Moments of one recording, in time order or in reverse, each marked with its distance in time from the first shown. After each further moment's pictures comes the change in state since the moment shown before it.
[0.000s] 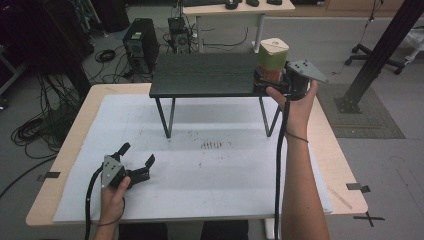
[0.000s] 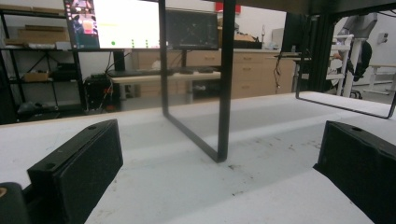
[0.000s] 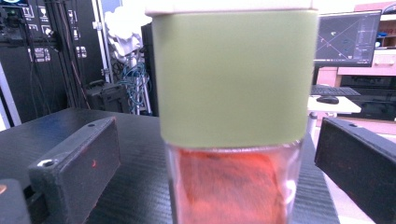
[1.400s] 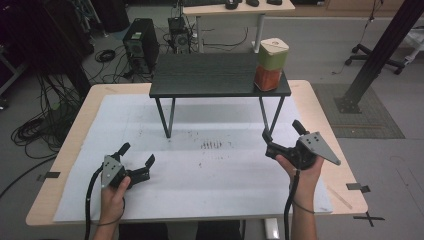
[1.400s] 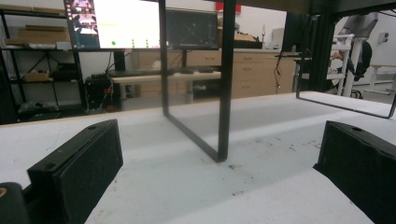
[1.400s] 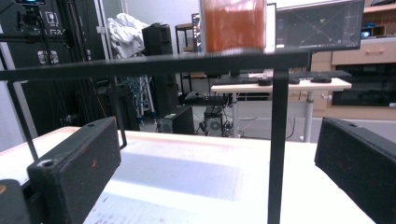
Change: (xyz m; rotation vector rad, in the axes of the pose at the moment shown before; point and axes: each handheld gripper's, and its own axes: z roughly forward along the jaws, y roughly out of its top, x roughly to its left) left arm 0.000 0.000 0.000 0.000 0.001 0.001; right arm 0.019 -0.113 -0.115 -0.035 -0.008 0.051
